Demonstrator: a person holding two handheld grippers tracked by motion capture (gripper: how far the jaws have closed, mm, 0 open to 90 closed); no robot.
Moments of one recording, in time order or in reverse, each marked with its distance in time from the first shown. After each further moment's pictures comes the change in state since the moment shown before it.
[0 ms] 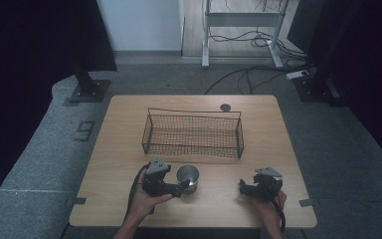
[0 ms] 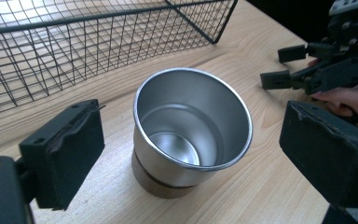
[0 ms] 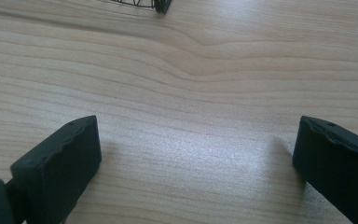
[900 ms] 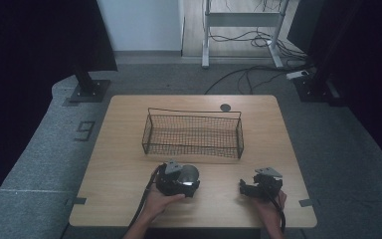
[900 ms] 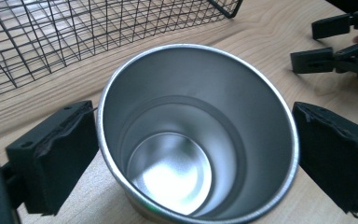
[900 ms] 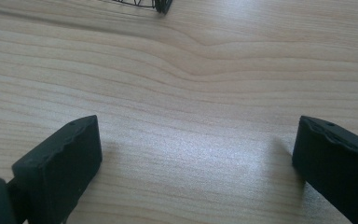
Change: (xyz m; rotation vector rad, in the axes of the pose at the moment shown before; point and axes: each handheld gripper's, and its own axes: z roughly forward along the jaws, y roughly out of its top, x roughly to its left) left arm -0.009 -0.006 0.047 0.072 0.056 0.021; right arm 0.000 0.000 0.000 -0.002 0.004 -0.003
